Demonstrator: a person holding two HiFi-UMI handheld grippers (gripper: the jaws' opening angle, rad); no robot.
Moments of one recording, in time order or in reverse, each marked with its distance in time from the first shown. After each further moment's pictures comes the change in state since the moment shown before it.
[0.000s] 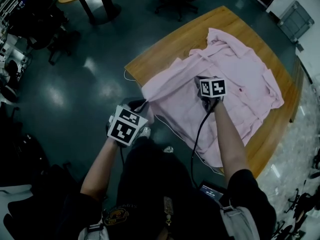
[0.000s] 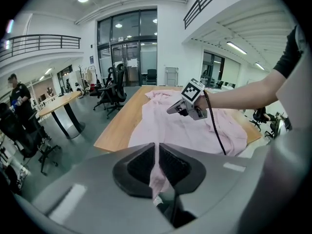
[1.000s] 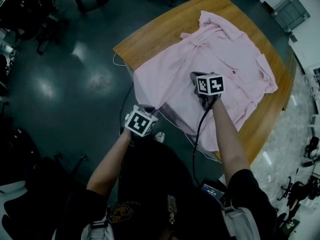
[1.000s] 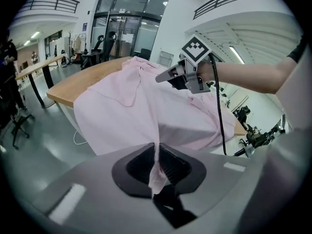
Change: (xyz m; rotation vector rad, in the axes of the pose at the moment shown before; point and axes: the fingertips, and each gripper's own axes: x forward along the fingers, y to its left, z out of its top) left arm 0.089 -0.119 -0.112 -0.150 0.198 -0.264; right arm -0.035 0.008 -0.063 -0.012 0.059 -0.001
